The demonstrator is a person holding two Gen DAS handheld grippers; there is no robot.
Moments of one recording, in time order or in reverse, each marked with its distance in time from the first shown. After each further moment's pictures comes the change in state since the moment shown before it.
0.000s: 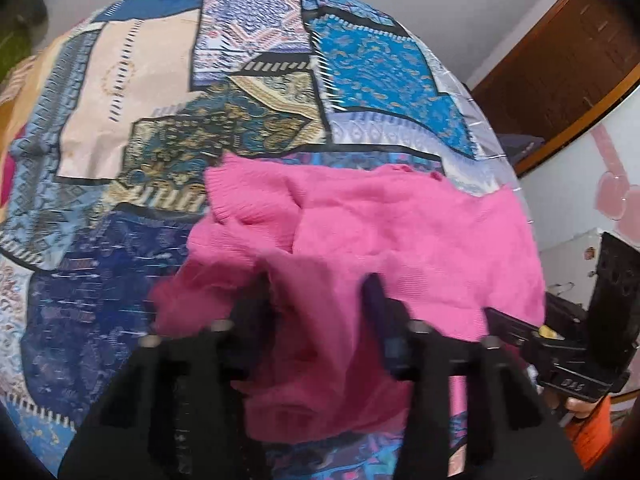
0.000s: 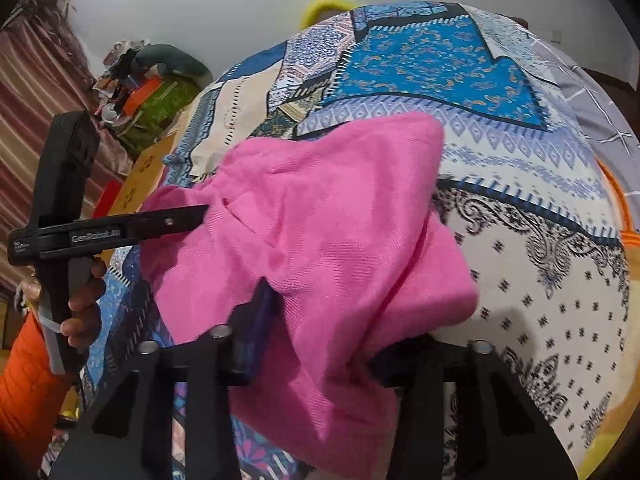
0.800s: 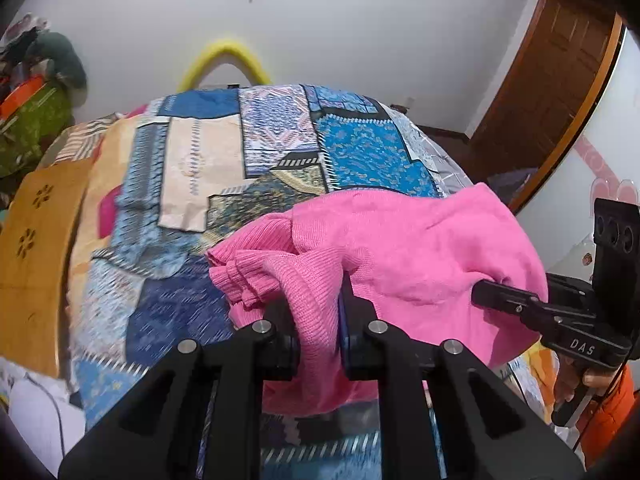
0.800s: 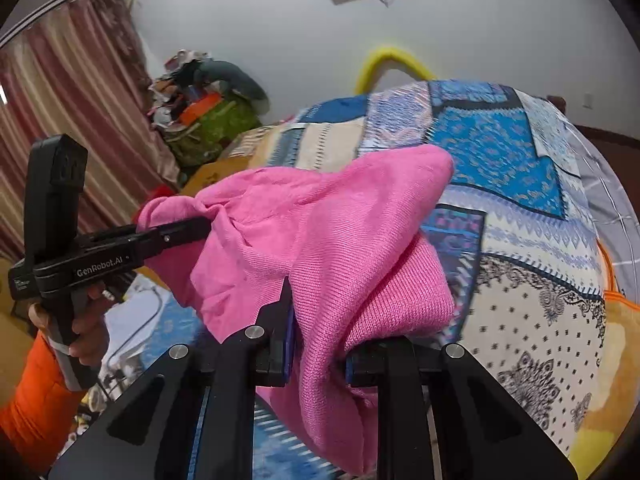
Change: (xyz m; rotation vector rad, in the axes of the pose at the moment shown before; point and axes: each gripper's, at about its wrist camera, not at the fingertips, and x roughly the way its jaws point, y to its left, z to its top) left arm -0.176 -0.020 -0.064 0.066 -0.285 0.116; right arm -0.085 0.108 0.006 -0.150 -0.119 0.078
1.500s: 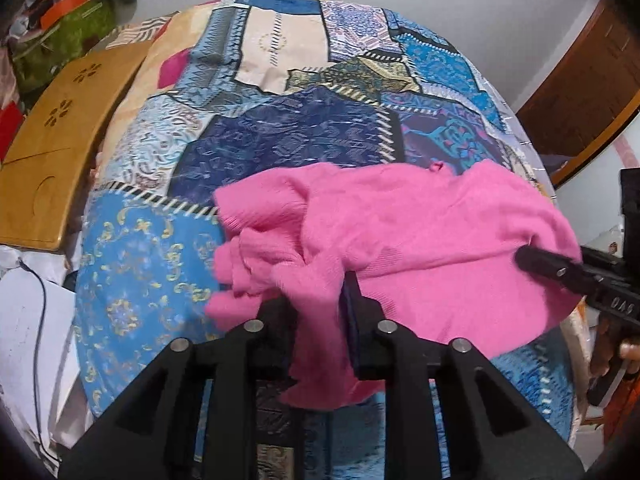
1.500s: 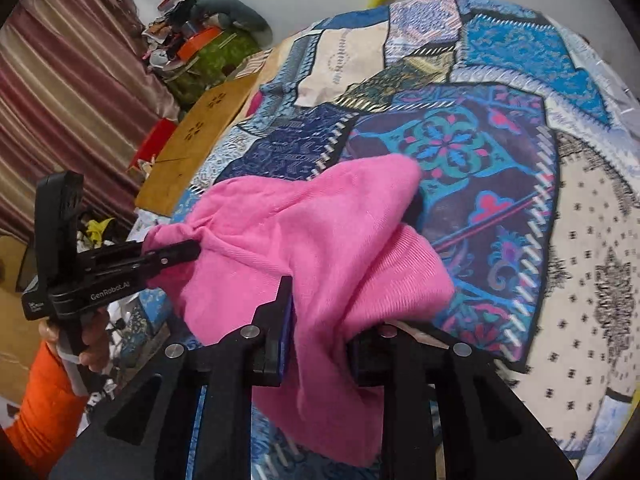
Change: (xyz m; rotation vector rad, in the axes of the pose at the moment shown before) left arm 0.020 0.081 -0.136 -0.144 0.183 0.102; right arm 0.071 0.027 -0.074 0.029 0.230 0.007
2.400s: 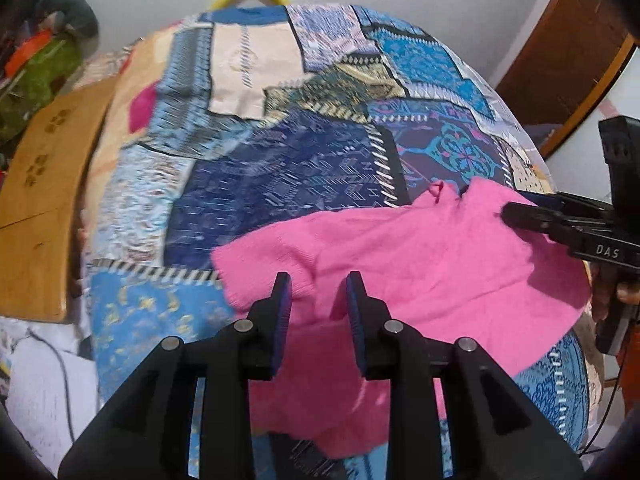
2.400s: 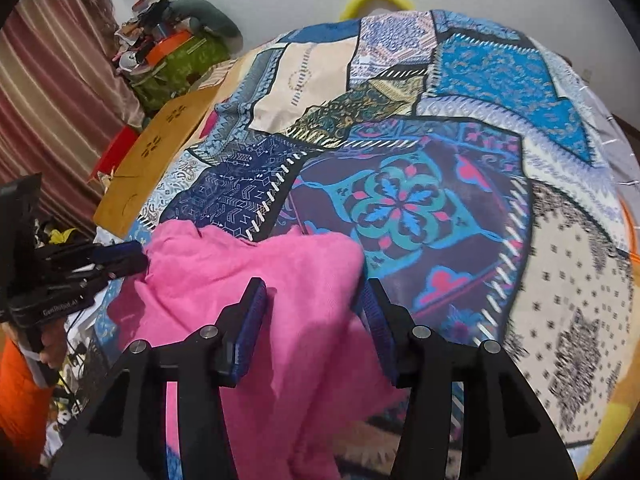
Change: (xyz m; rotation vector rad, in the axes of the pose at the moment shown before) left arm 0.018 -0.001 0.046 0.146 0.030 -0.056; right arm 0.023 -0.021 0.045 -0.011 -0.014 -0.126
